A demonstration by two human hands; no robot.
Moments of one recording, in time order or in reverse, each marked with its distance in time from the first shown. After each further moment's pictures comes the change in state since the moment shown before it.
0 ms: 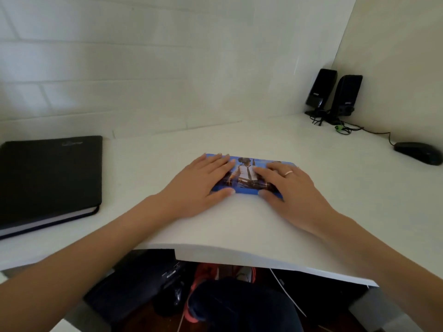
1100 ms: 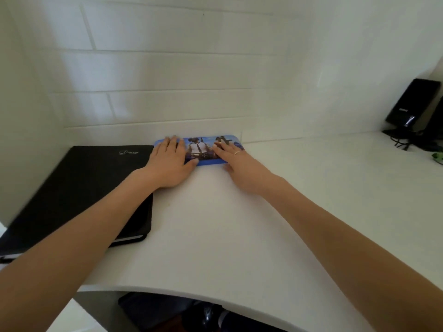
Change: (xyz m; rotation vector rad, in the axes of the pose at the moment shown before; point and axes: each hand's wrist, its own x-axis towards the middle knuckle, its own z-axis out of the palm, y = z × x) left_hand -0.014 -0.178 -0.024 0.155 -0.156 -0.787; right_hand 0.201 -0.132 0.067 0.195 -0.132 -0.346
